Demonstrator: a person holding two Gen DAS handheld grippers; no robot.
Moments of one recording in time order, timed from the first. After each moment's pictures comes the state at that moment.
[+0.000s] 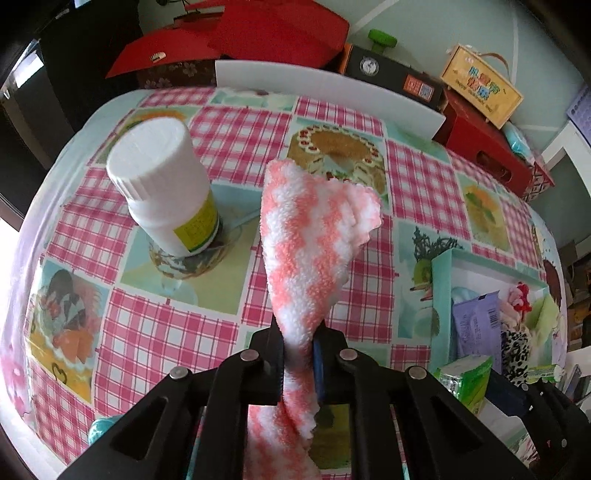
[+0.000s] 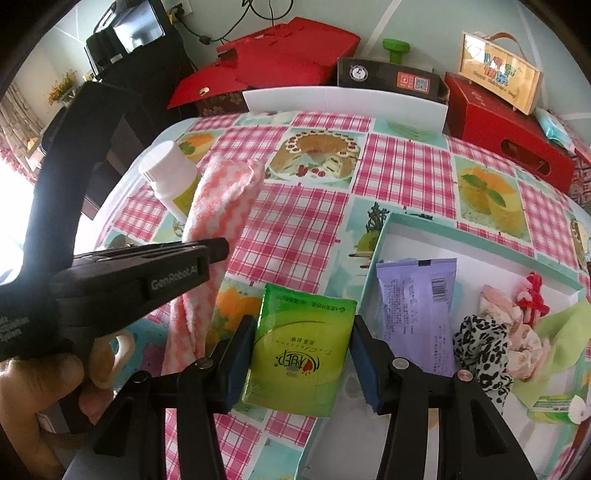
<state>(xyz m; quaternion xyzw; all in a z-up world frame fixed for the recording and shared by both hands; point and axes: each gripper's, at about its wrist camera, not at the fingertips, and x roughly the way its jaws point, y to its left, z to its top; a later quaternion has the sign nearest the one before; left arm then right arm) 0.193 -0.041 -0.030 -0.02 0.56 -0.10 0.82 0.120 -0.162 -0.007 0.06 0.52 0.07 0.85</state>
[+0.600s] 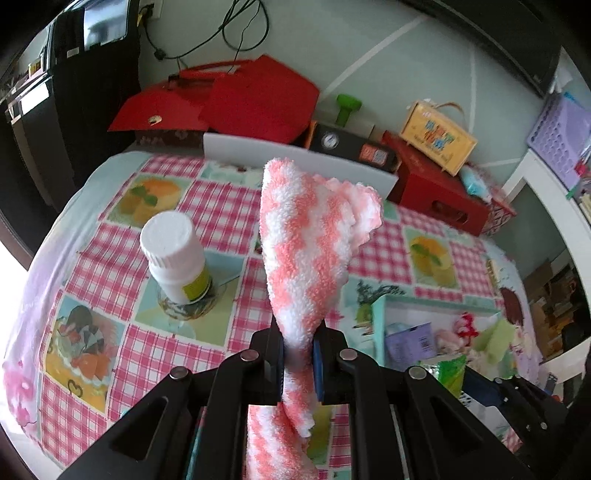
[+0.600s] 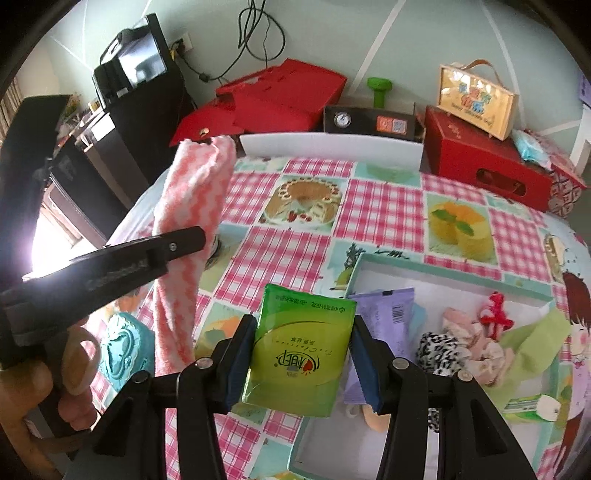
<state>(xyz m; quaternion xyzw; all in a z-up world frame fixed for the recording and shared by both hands) 0.164 -0.036 0.044 -0.05 0.47 -0.14 0.87 0.100 -0.181 0.036 0.07 0.46 0.06 0.88</state>
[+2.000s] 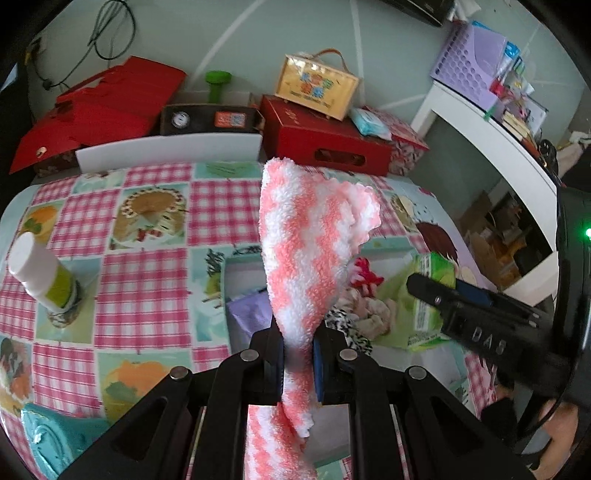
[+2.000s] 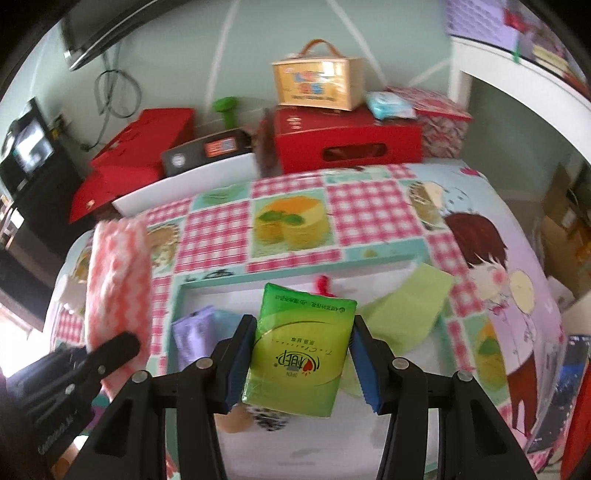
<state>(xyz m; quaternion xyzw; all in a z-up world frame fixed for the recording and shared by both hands) 0.115 -0.161 0.033 0.01 0.48 -0.31 0.82 0.065 -0.339 0.036 0.16 0.45 -0.15 0.87</state>
